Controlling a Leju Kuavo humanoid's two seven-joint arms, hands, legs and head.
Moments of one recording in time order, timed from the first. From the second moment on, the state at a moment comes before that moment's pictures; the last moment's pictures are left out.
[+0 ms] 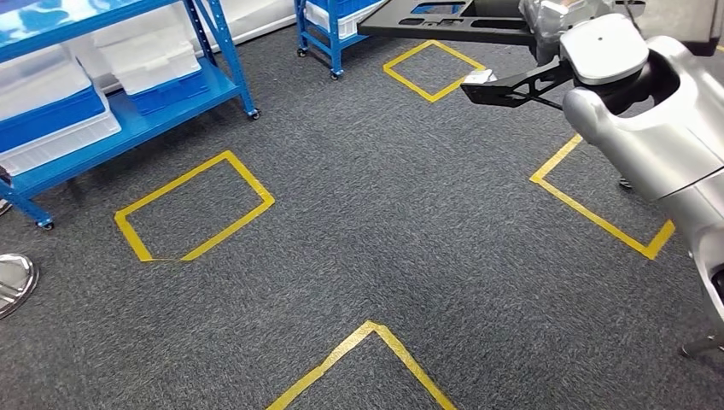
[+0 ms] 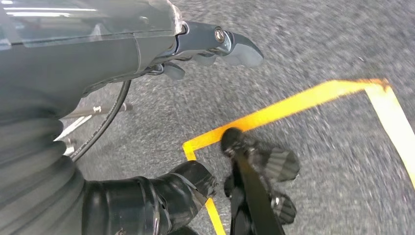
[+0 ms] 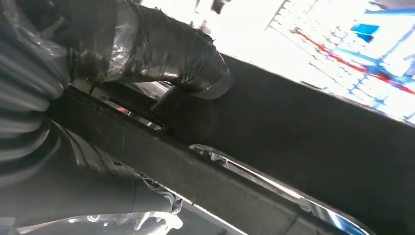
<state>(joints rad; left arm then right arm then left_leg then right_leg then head) -0.01 -0.09 0.88 -0.19 -0.57 0.00 -0.33 -1.48 -0.37 0.88 -0.97 1.15 0.40 0.13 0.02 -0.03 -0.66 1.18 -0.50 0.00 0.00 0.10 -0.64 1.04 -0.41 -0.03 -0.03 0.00</state>
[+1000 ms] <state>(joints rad) -0.02 -0.09 0.91 -0.19 -0.62 -0.02 -0.34 -1.54 -0.45 0.89 -1.01 1.15 0.45 0.13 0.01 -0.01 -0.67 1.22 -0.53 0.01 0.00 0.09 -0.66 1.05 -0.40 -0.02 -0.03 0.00</state>
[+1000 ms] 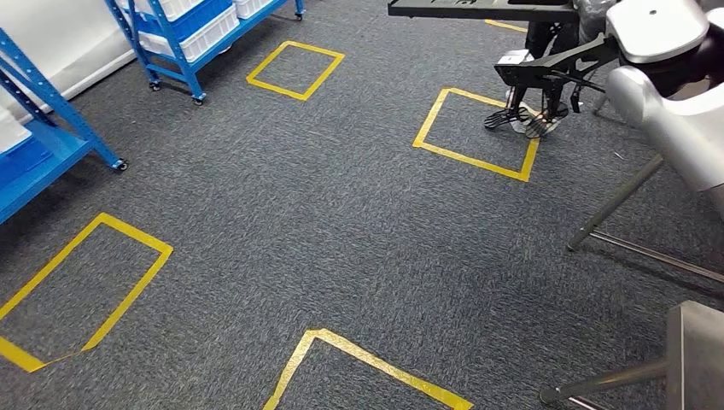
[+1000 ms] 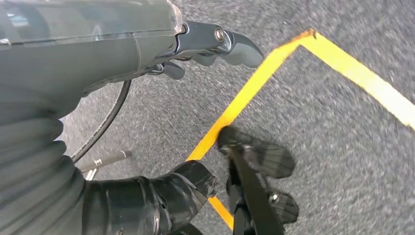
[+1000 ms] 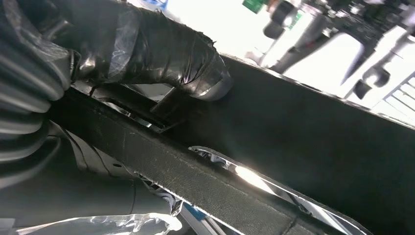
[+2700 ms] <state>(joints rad) -0.03 -0.08 0.95 -0.20 -0.69 -0.04 -0.34 -1.55 -0.55 0.96 -1.09 1.11 0.49 0.11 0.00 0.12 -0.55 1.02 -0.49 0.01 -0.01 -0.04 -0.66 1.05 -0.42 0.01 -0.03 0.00</state>
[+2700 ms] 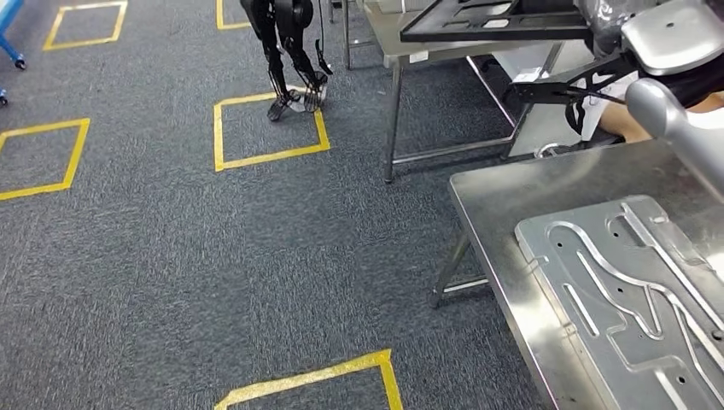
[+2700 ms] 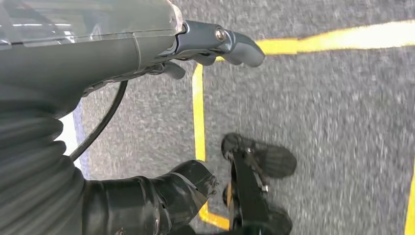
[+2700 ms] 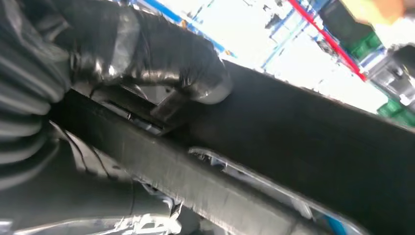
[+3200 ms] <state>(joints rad) -0.03 -0.08 0.95 -0.20 -0.73 -0.05 -0.35 -1.50 -0.60 0.99 -1.21 1.08 0.52 0.09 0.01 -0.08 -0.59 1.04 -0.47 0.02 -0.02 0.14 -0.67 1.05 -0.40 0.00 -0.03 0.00</state>
